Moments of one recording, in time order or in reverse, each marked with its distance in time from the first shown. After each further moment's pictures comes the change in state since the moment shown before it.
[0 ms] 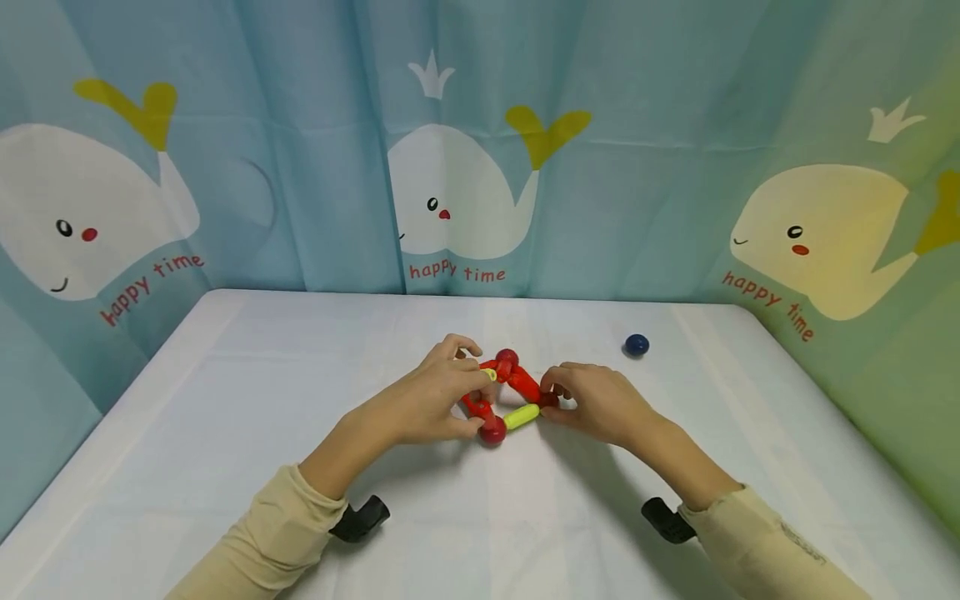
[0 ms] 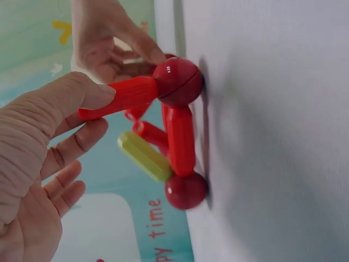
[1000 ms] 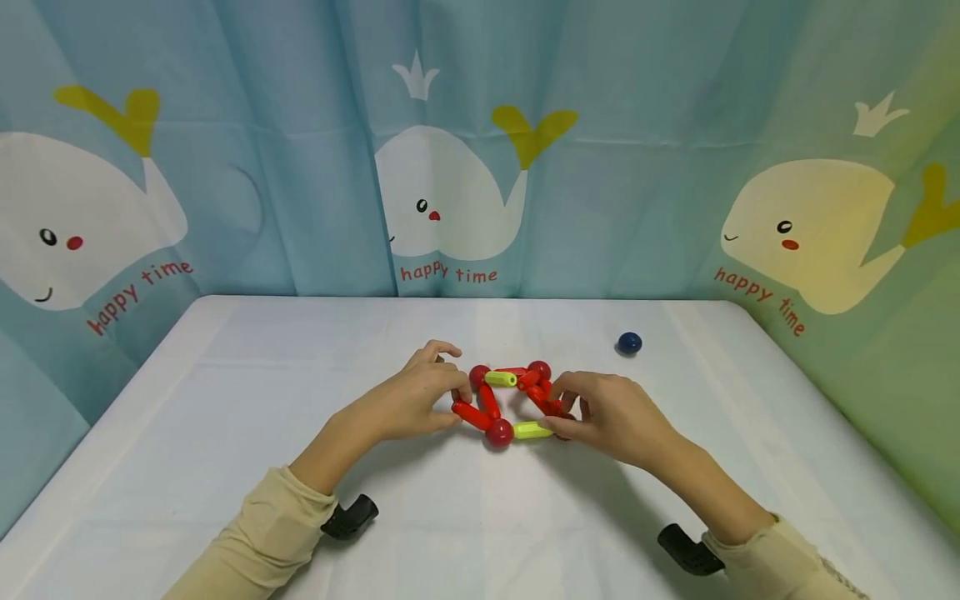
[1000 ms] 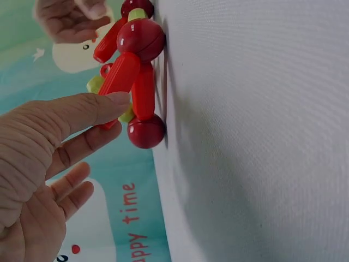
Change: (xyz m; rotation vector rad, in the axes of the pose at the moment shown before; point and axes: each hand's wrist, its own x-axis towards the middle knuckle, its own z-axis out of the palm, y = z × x) left_hand -0.001 -0.019 0.007 0.001 -0.045 -0.059; right_hand -0.031 -0.005 -0.007 0.115 0.143 0.004
